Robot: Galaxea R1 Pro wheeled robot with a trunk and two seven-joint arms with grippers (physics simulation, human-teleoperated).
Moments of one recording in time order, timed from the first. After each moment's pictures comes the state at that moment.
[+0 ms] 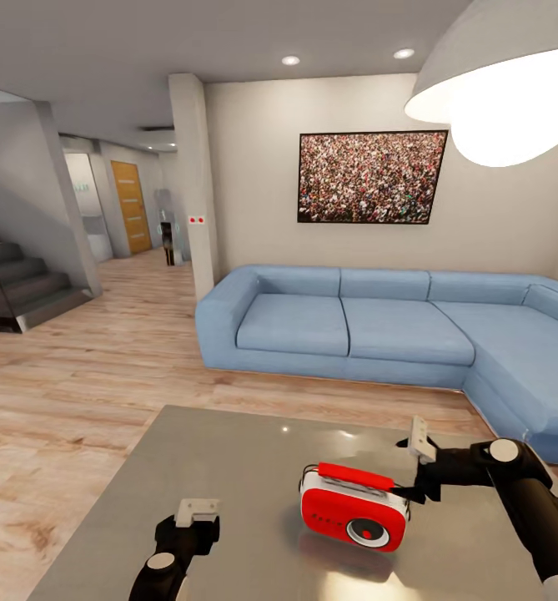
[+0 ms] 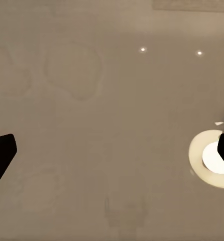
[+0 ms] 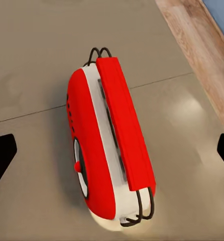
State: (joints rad) left arm -0.13 -0.15 -0.03 -1.14 -0.13 0.38 0.13; right arm -0.45 -0.27 -0.16 -1.22 0.63 0.11 1.31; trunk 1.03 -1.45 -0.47
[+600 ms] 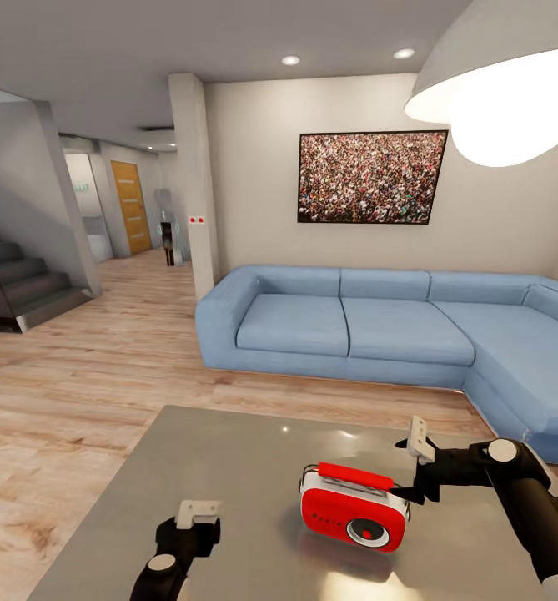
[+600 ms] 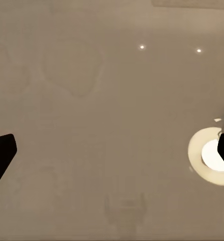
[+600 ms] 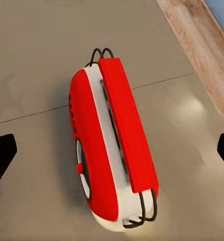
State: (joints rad) left arm -0.13 -0.15 -0.03 -1.13 -0.13 0.38 0.13; right arm -0.45 -0.27 -0.16 -1.22 0.63 0.11 1.31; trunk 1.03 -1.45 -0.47
